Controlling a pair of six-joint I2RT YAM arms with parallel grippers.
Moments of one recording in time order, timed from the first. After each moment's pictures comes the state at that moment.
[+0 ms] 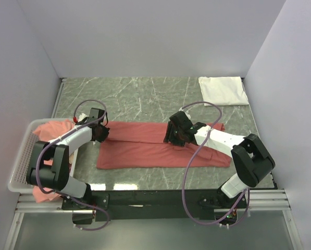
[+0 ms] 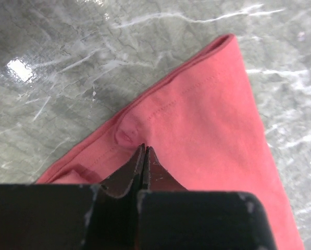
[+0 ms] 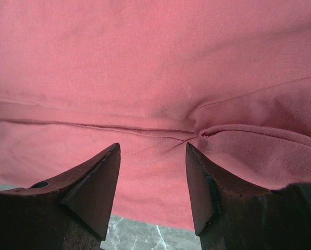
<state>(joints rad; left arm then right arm) -0.19 1.48 0.78 -0.38 -0.25 -1.17 0.65 1.55 0.90 -0.34 0.05 0.82</state>
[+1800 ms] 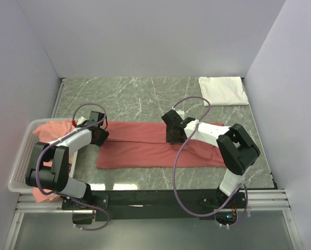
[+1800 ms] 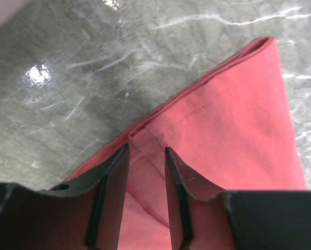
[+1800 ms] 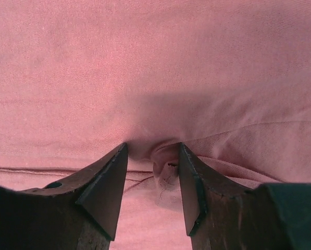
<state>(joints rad) -0.19 1.45 0.73 -0.39 -0.29 -1.17 0.67 1.74 1.05 -0.46 0.27 0.65</state>
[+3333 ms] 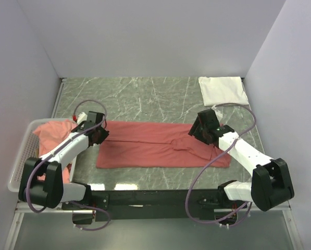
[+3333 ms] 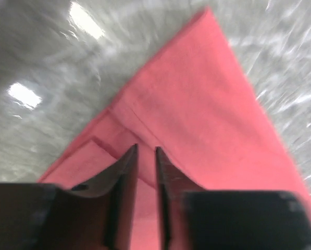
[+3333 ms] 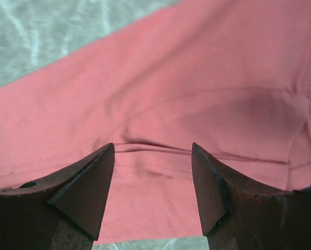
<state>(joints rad) -0.20 1.28 0.72 -0.40 -0.26 -1.04 0.37 1.26 0.78 -0.43 0.21 0.78</state>
